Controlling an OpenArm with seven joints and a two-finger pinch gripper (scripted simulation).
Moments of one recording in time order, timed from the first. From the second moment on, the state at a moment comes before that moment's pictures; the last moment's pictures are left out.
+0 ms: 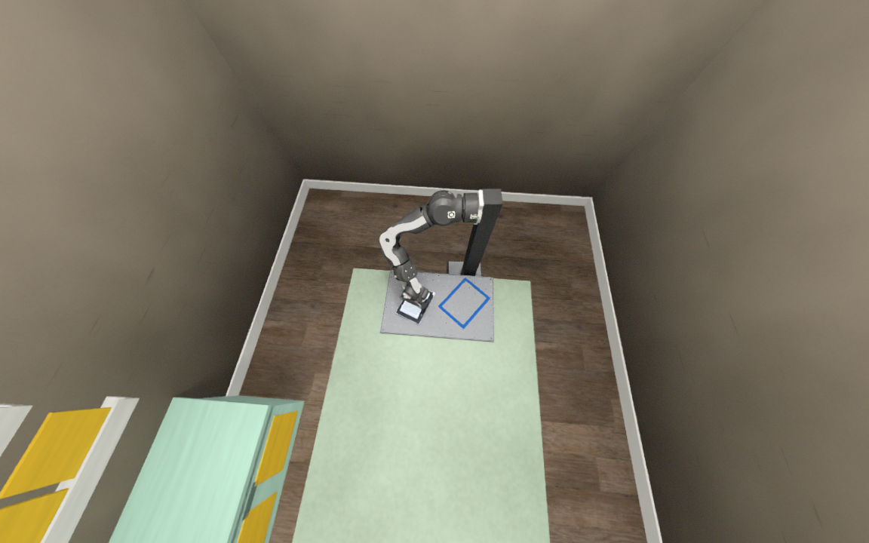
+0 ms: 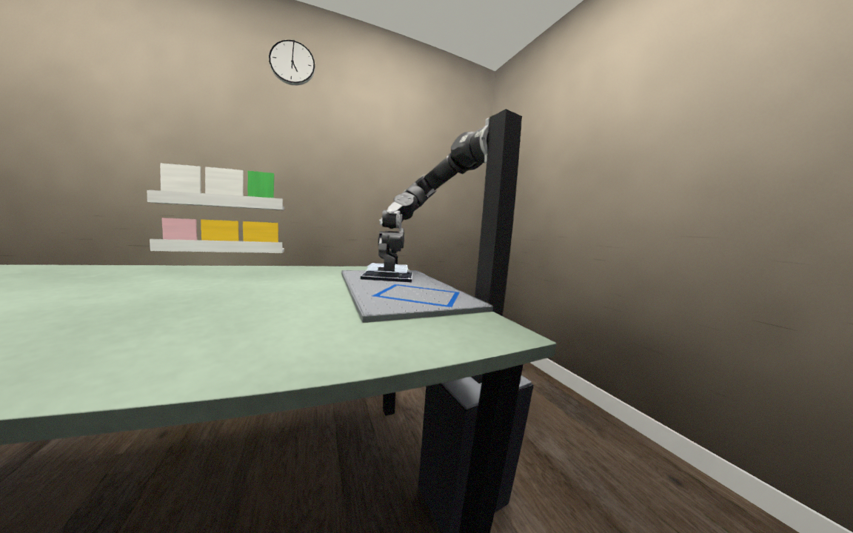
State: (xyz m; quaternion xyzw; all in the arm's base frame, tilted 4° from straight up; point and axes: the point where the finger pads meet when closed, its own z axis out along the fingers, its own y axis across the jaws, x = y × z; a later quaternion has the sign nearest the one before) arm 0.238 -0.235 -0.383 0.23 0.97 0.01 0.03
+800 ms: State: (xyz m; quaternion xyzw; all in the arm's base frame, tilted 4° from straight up) arm 0.236 -0.234 -0.387 0.23 0.97 0.01 0.03
